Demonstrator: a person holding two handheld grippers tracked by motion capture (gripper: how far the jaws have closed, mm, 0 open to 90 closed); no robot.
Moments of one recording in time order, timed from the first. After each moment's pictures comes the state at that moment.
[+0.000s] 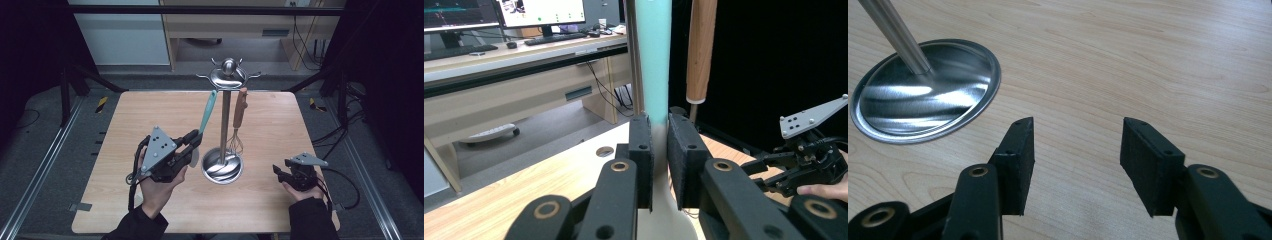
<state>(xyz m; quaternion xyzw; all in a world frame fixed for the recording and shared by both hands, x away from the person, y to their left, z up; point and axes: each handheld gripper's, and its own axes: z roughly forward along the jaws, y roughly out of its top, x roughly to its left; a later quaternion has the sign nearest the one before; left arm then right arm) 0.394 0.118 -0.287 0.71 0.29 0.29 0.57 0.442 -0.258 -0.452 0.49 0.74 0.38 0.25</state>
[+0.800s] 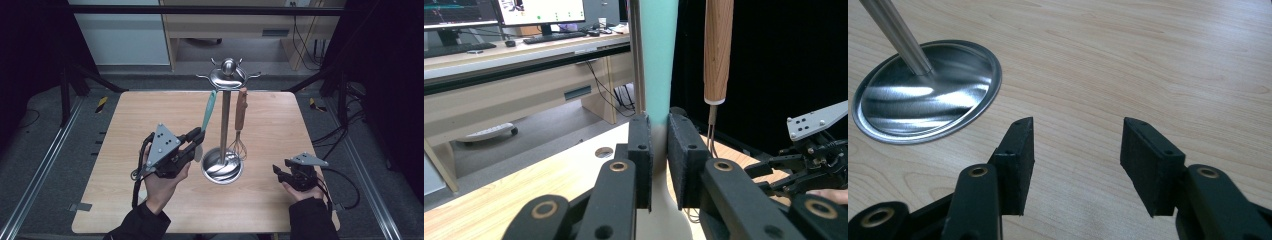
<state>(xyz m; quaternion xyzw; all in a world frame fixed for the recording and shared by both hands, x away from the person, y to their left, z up) 0.405 0.116 -0.293 0.71 0.28 0.29 0.58 0.442 -0.258 -0.451 0.49 0.74 0.38 0.25</state>
